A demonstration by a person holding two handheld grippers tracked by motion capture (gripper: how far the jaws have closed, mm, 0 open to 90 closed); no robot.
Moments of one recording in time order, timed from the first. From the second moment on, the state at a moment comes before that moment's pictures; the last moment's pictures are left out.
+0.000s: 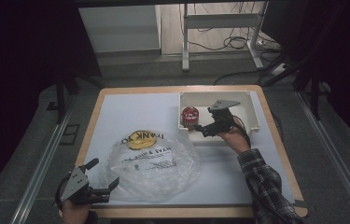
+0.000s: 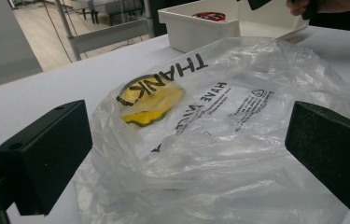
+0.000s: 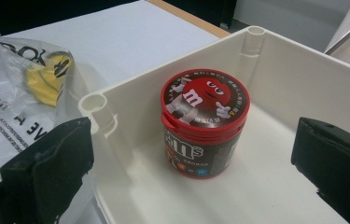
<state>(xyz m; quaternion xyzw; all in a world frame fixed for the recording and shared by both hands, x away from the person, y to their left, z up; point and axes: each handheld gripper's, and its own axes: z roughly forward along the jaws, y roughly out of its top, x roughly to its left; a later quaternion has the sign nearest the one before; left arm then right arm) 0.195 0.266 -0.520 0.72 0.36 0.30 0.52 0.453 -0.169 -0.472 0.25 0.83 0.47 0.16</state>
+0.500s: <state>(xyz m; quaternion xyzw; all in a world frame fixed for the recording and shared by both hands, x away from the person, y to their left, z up) 0.195 0.266 -0.520 0.72 0.36 0.30 0.52 0.442 -0.173 -0.470 0.25 0.83 0.48 0.17</state>
